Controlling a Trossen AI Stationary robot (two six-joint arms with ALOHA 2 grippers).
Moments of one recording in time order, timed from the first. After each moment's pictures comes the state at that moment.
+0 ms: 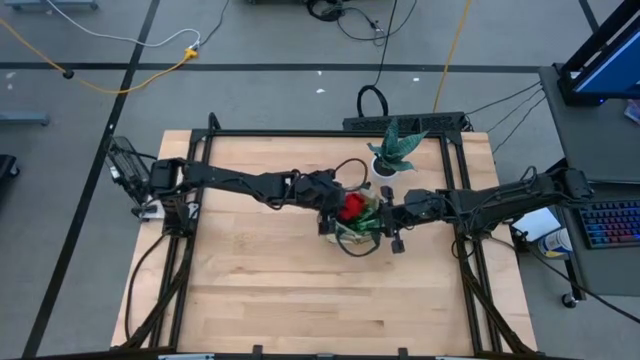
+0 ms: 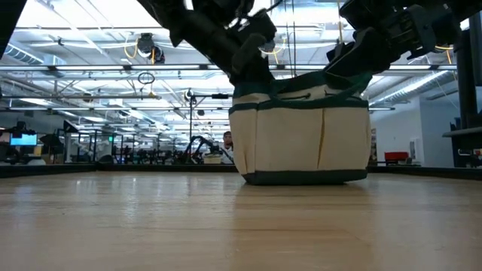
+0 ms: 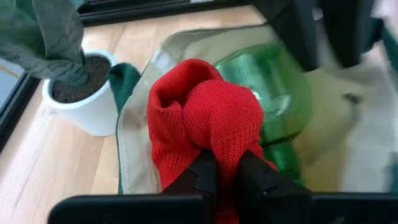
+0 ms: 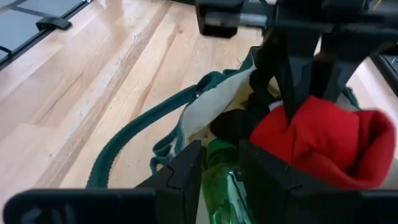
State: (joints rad) left arm 0.07 1.84 1.27 -0.12 0.03 0.14; right arm 0.07 1.07 0.53 0.08 -0.03 -0.17
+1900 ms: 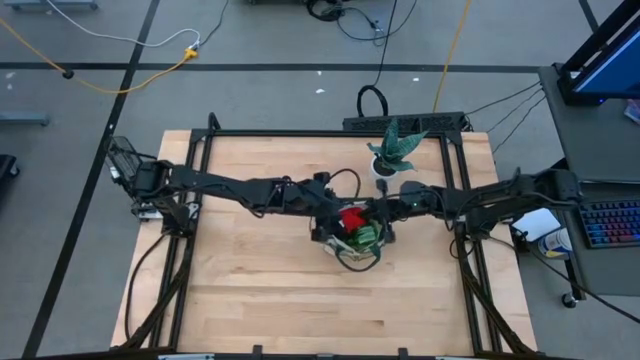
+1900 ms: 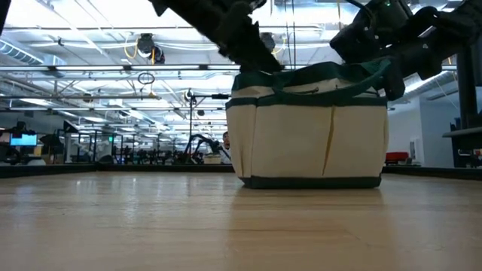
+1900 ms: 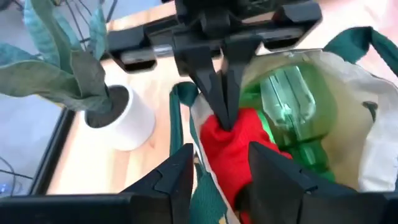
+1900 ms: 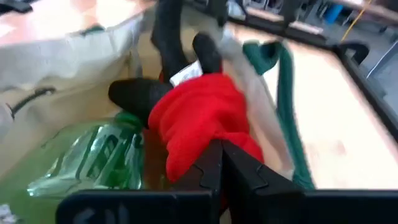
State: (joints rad) left arm -0.02 1.72 1.27 -0.12 -0.14 0.25; right arm -0.09 1.22 0.40 0.41 -0.13 -0.28
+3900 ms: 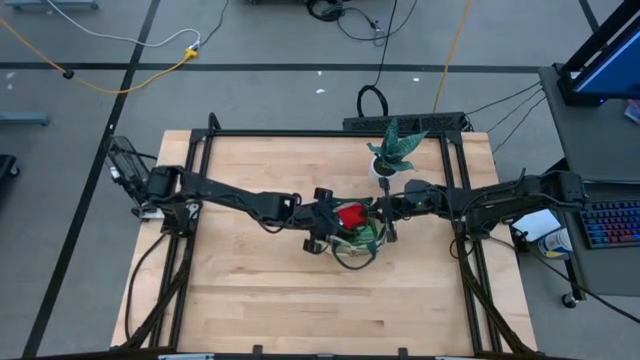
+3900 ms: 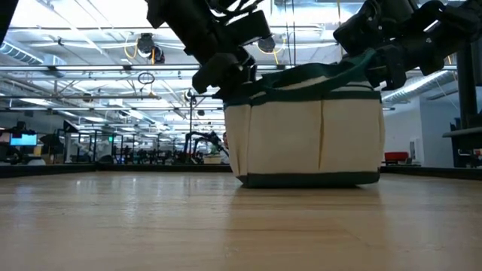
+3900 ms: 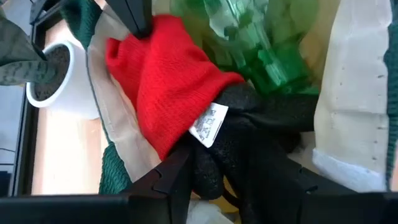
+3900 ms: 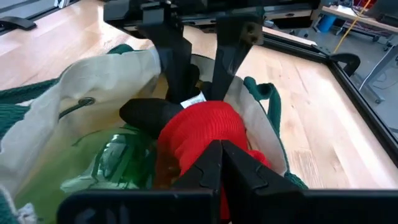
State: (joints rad) left arm -0.08 1.84 1.27 -0.33 -0.19 0.36; right arm -0.09 1.16 0.40 0.42 -0.14 -0.27
